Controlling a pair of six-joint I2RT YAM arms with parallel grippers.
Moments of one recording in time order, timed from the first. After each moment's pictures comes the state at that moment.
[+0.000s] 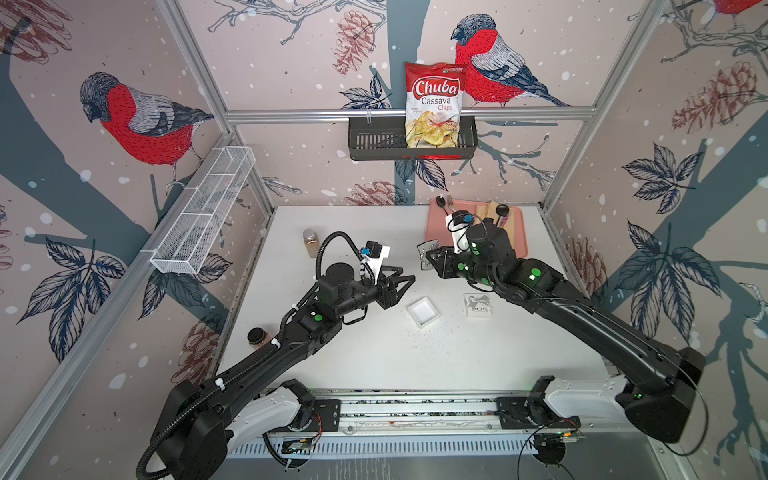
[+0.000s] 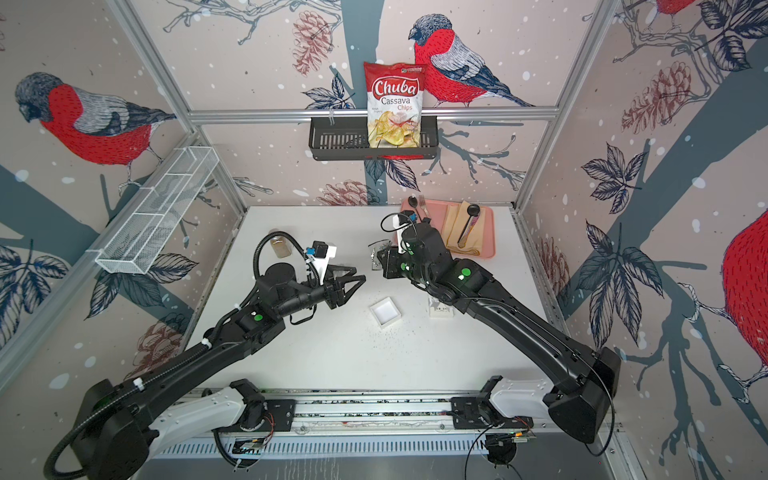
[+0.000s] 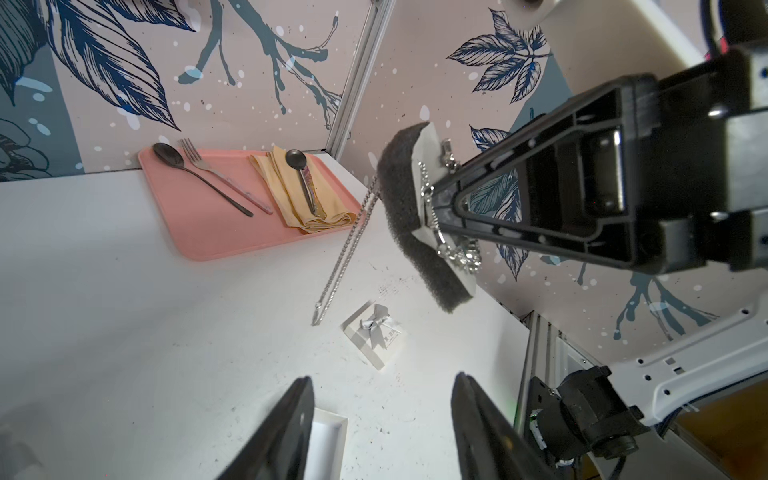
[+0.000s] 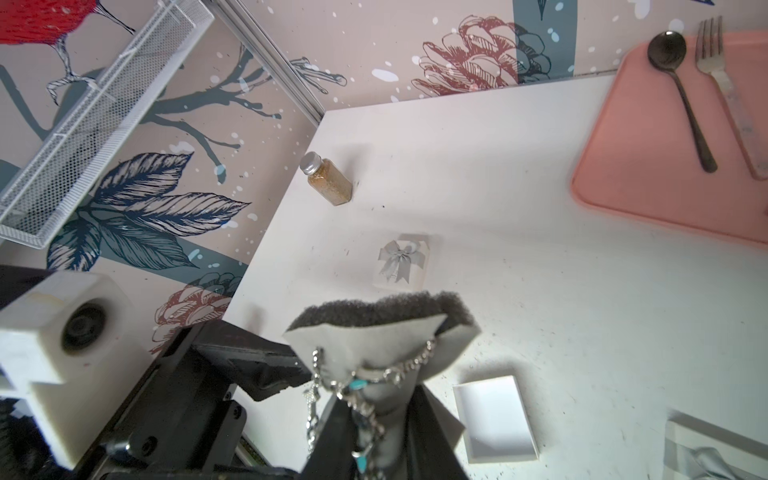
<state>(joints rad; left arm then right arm) -0.64 1.05 0.68 0.23 0.42 -0.38 0.84 1.26 1.29 -0.53 0.00 0.56</state>
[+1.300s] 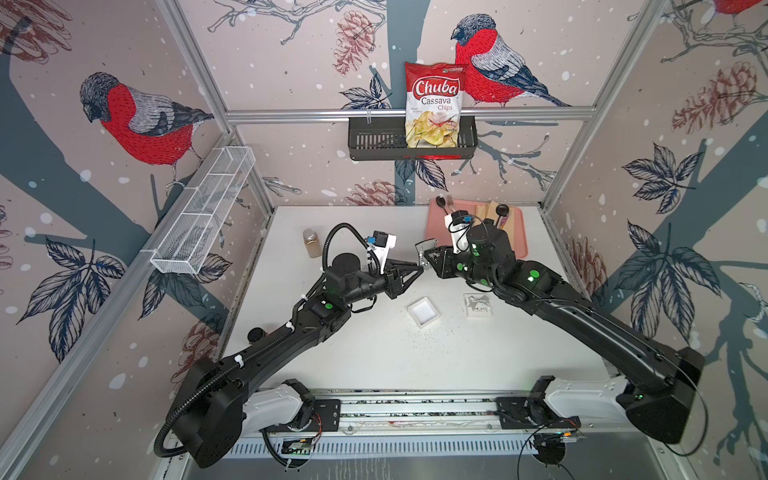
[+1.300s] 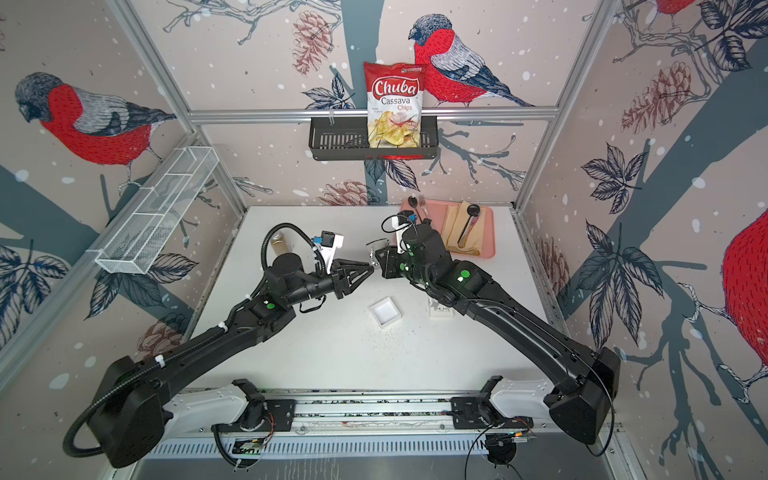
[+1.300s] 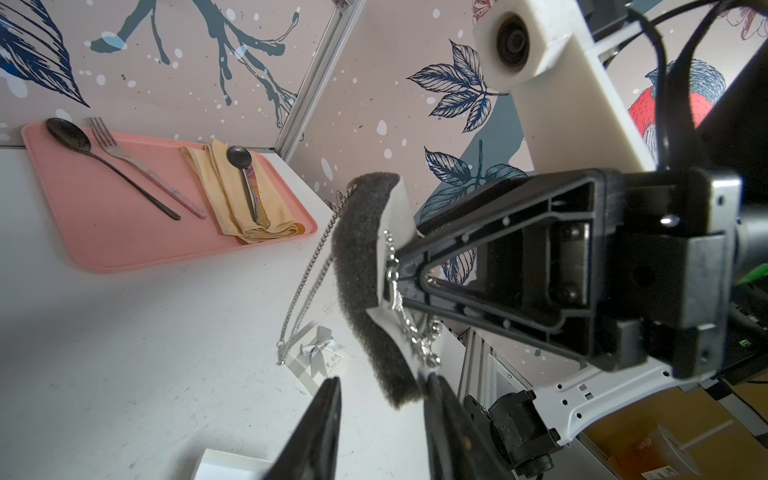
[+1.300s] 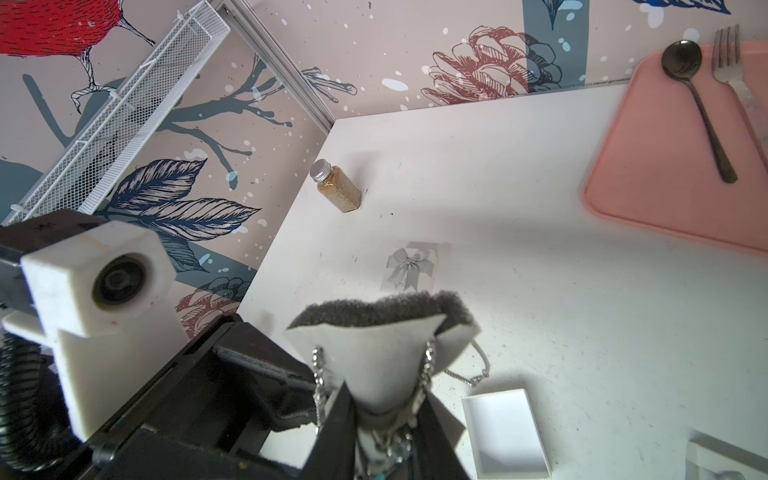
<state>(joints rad) -0.63 1.19 0.74 0.38 0.55 -0.56 0.84 1.26 1.26 -0.48 -0.01 0.56</state>
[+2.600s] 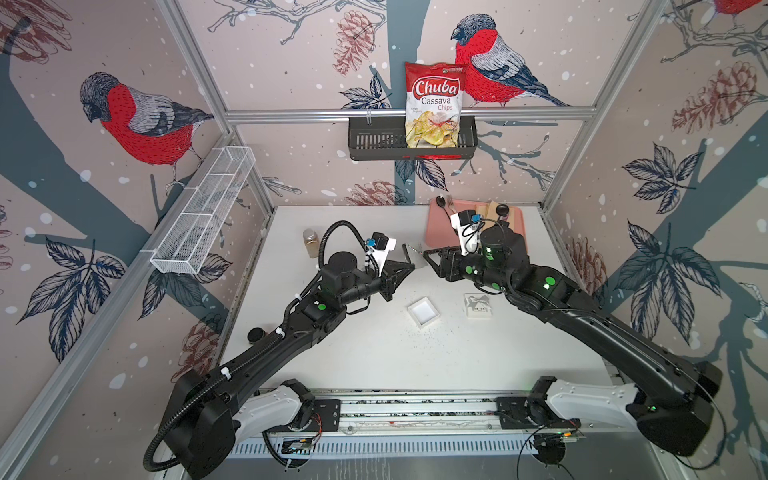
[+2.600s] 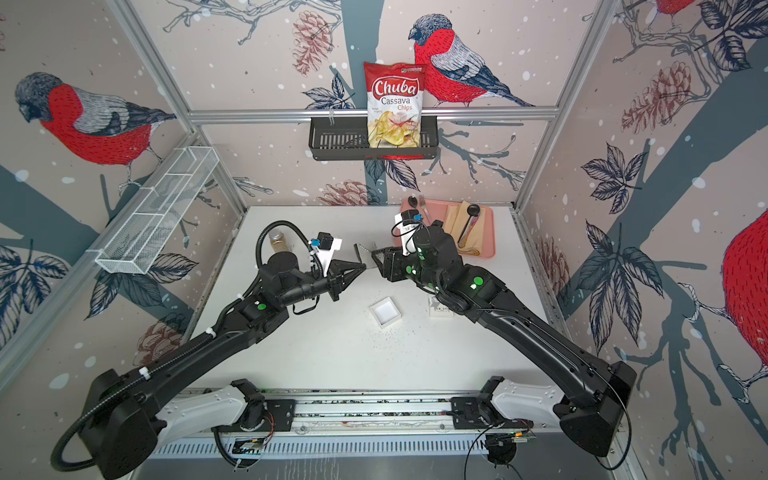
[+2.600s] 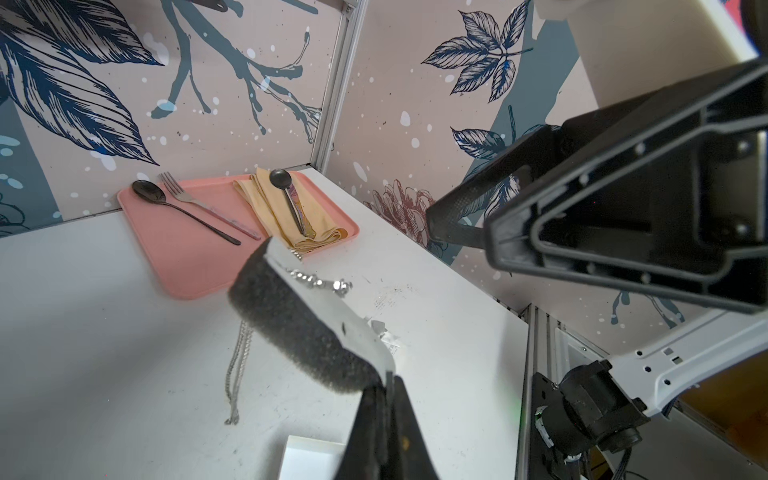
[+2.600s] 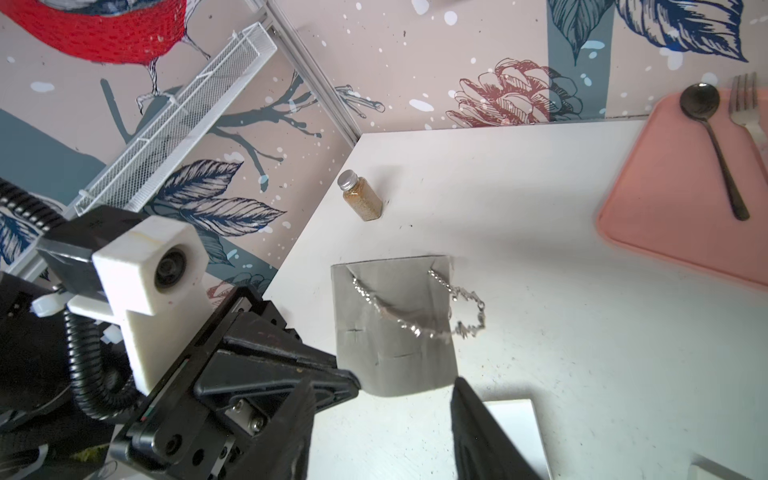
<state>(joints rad) -0.62 1.12 0.77 0.21 0.49 -0.27 0.85 1.19 1.25 -0.47 -0.05 0.49</state>
